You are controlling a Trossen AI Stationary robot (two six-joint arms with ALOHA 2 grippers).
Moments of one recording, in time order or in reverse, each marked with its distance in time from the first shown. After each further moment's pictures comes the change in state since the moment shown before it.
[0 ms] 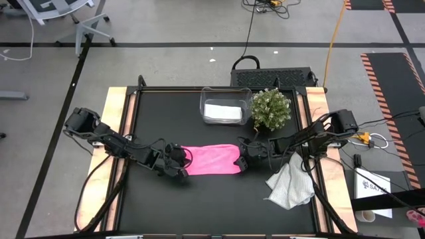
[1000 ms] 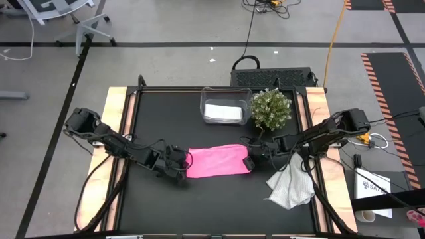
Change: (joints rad) left arm -0.008 0.004 0.000 -0.046 0.077 -0.003; right arm -0.003 -0.177 -0.003 -0.313 -0.026 0.016
